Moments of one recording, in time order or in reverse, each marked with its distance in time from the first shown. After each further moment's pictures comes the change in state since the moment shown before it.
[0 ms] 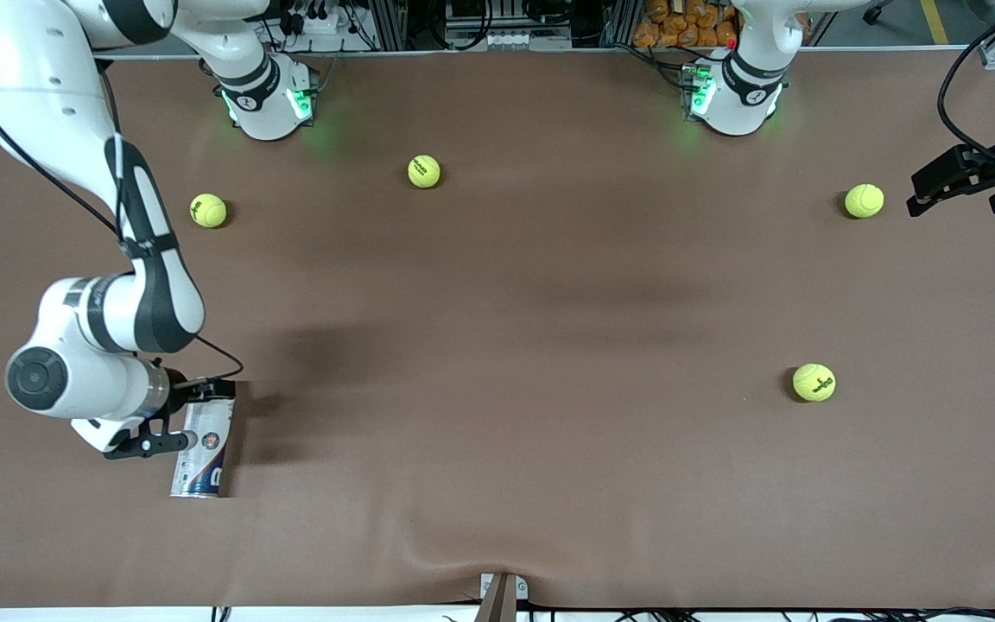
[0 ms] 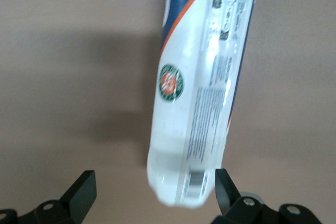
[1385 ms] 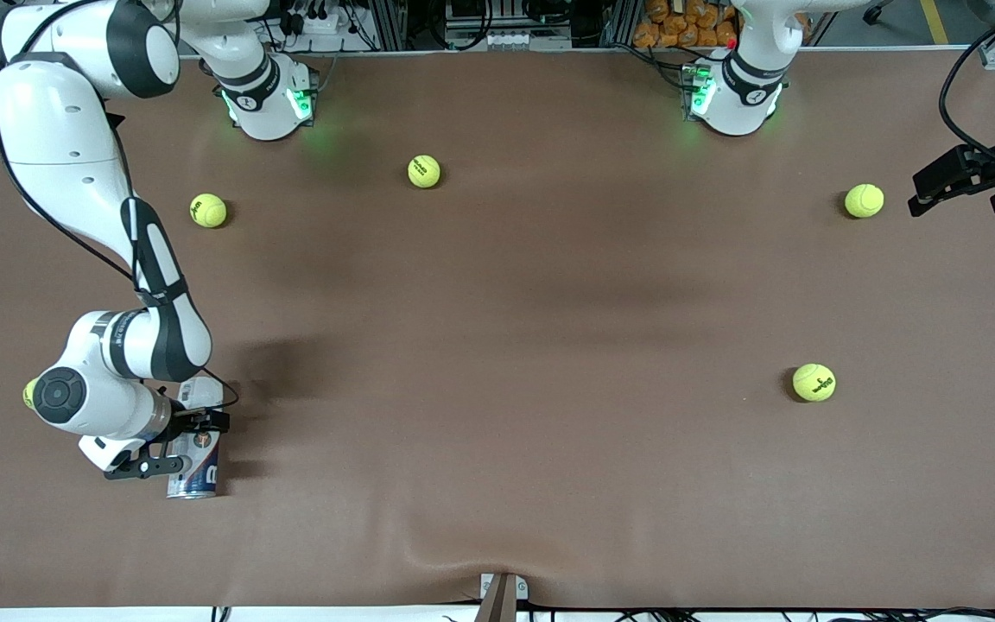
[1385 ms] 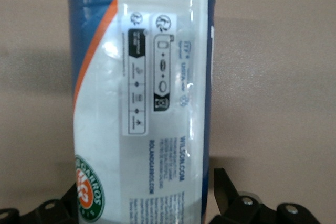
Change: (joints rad) left arm 0.001 0.000 0.001 0.000 0.000 -0.001 0.000; right arm -0.055 0.157 -0.010 0.039 -0.001 0.228 -0.062
